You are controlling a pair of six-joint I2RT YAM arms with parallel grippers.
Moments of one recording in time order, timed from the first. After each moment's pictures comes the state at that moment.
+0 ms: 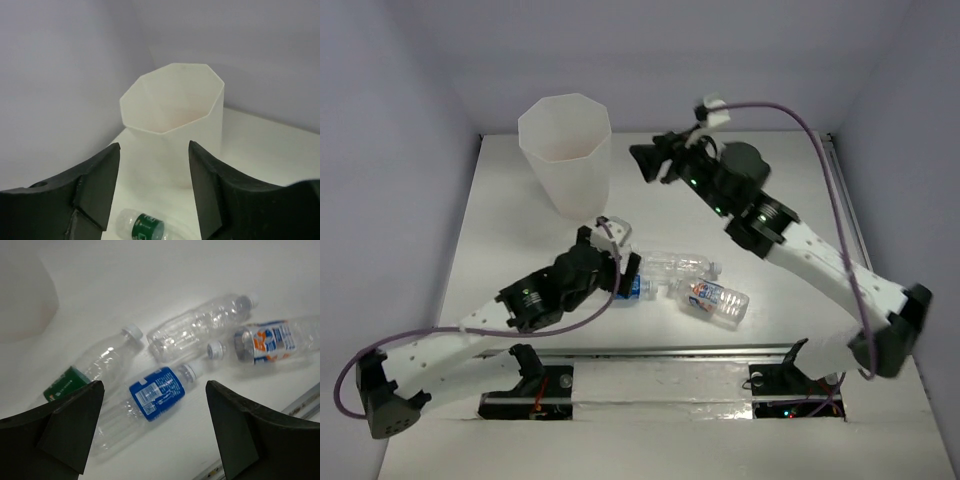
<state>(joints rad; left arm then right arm) -0.96 0.81 0.76 -0.36 -0.36 -0.21 0.82 1.52 1.57 0.08 0.15 0.25</state>
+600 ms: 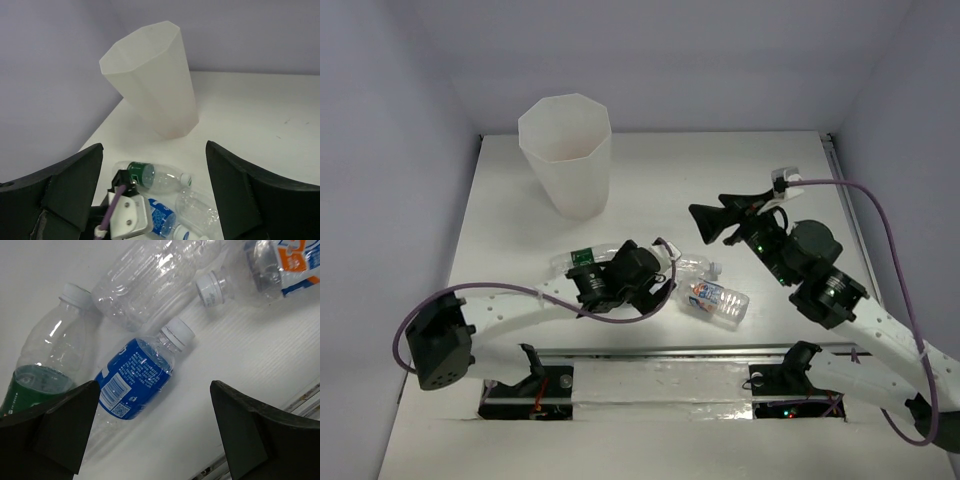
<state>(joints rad) -1.08 1.25 0.84 -0.41 -0.31 -0.09 0.82 0.85 0.91 0.06 0.25 0.37</state>
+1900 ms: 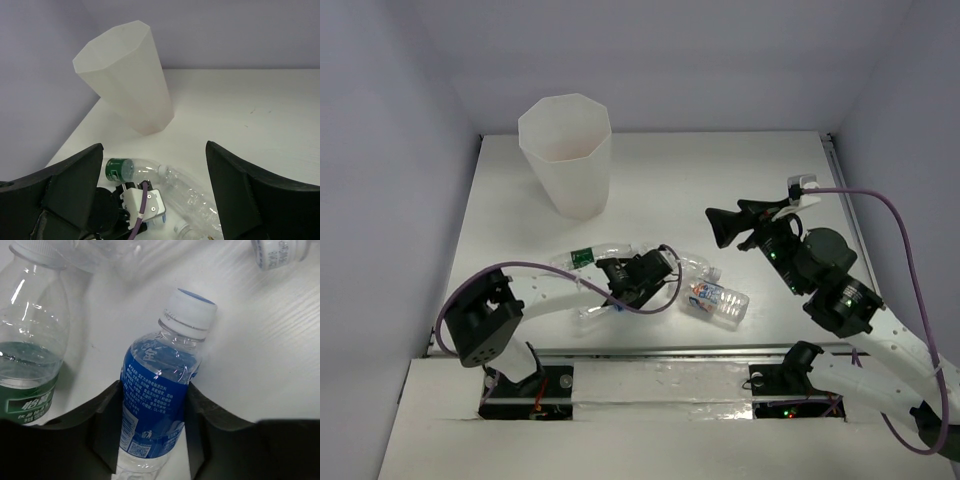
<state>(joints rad) -1.04 1.53 0.90 -0.52 -0.36 -0.11 0.82 0.73 0.90 -0.08 0.34 0.34</state>
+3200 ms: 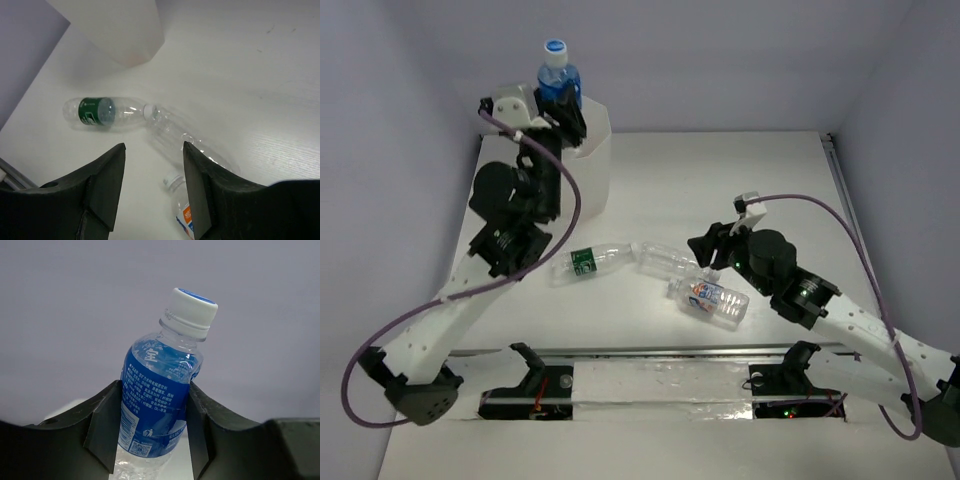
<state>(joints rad) -0.82 1.06 1.35 0.26 -0.66 0.08 0.82 0.84 0.73 -0.09 0.28 0.42</state>
